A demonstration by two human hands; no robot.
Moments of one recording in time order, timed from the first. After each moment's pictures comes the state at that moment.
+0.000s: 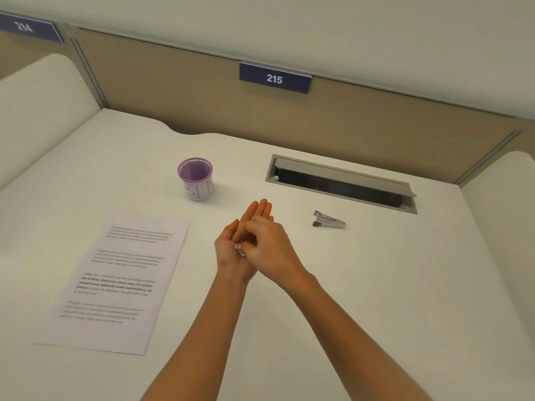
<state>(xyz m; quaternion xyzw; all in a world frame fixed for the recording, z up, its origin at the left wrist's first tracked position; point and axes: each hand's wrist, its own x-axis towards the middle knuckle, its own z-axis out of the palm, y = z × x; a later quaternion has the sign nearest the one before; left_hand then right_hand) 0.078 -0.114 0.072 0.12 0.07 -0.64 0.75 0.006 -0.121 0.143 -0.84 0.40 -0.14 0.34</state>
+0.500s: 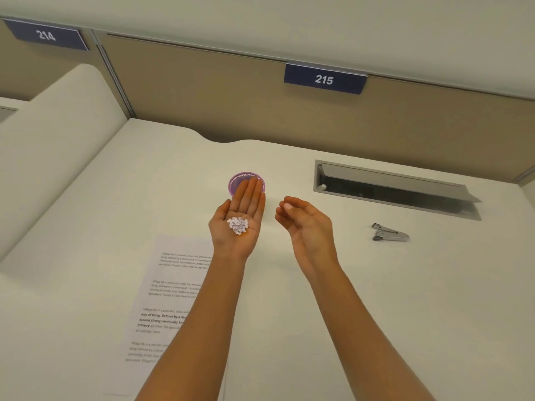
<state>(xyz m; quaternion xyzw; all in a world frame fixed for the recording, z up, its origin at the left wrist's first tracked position) 0.257 -0.135 0.082 0.09 0.10 -0.60 0.79 0.129 -0.156 0.125 -0.36 0.44 -0.45 0.69</state>
